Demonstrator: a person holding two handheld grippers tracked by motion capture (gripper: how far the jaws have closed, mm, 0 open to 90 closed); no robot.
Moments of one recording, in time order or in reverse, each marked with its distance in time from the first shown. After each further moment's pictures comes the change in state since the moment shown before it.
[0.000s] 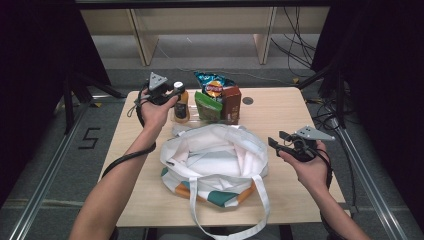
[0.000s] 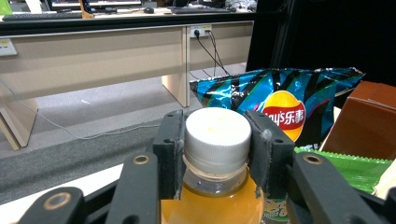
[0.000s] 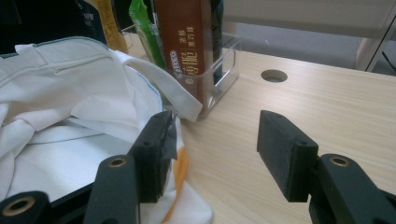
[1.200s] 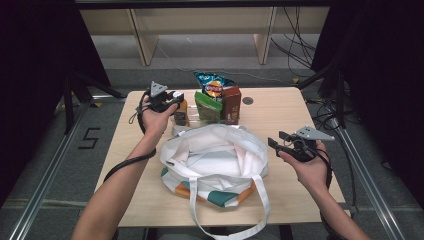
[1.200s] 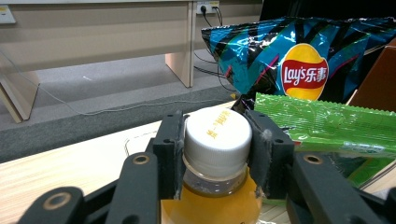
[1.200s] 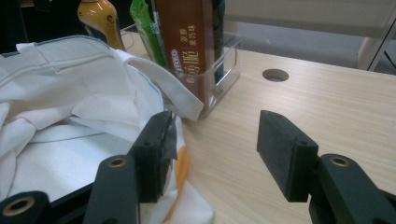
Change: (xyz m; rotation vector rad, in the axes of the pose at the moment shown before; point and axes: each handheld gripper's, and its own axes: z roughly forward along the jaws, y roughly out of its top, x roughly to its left) left arm 0.007 -0.030 0.005 0.069 0.013 -0.009; right arm 0.001 0.000 0.000 0.006 0.012 0.021
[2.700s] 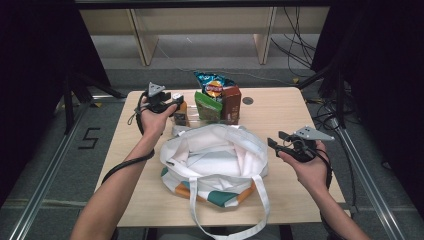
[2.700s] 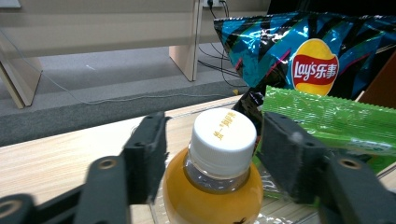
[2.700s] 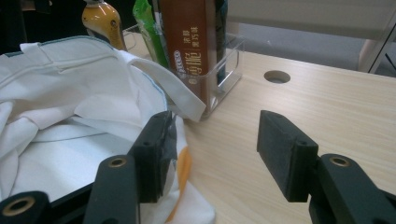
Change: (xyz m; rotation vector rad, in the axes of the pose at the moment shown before) left arm 0.006 -0.001 -0.005 0.021 0.011 -0.026; right arm -0.001 0.000 0.000 -0.015 -0.001 -0.051
